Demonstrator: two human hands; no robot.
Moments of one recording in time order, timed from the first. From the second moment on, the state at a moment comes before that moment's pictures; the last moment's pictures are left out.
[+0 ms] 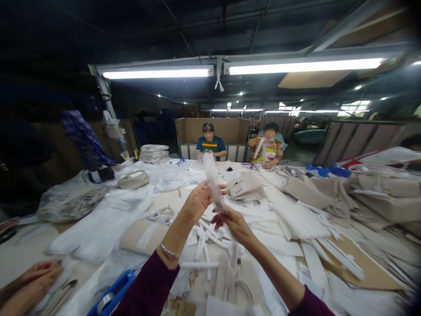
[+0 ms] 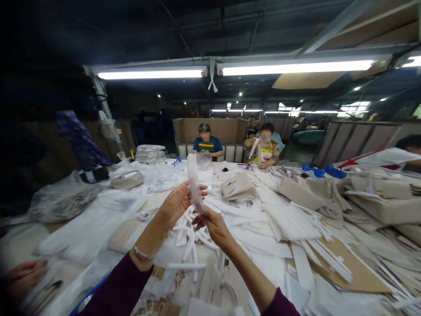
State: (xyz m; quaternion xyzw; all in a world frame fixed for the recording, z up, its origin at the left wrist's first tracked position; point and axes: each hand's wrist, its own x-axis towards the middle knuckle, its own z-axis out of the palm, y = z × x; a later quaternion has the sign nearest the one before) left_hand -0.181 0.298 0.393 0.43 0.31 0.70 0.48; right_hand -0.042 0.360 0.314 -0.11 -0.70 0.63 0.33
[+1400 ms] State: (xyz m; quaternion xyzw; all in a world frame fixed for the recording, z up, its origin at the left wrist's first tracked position) left_hand -0.096 0.219 0.368 0.45 0.38 0.71 0.38; right_hand -0.009 0.287 0.519 -0.14 -0.87 0.33 0.35
